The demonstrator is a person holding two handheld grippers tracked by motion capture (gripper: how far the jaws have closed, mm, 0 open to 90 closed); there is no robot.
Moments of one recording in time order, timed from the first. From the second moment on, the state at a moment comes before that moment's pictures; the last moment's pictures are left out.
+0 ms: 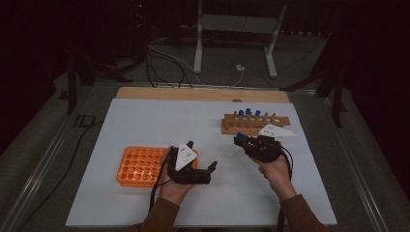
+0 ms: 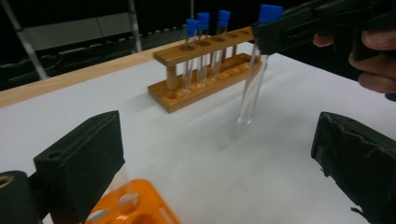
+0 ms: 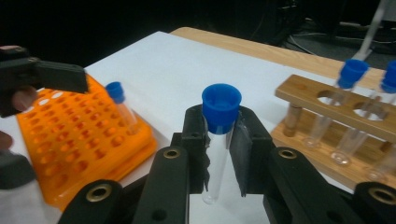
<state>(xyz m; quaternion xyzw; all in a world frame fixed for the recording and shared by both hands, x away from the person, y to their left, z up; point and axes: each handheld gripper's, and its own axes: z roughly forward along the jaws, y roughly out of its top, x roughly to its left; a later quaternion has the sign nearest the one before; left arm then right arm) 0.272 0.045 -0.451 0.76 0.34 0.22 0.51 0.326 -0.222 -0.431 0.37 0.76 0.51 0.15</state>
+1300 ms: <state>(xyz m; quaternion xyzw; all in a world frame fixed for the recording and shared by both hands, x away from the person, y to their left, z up) 0.285 0.001 -0.456 0.78 0.32 0.20 0.50 0.308 -0.196 -0.426 0.32 0.78 0.53 0.10</state>
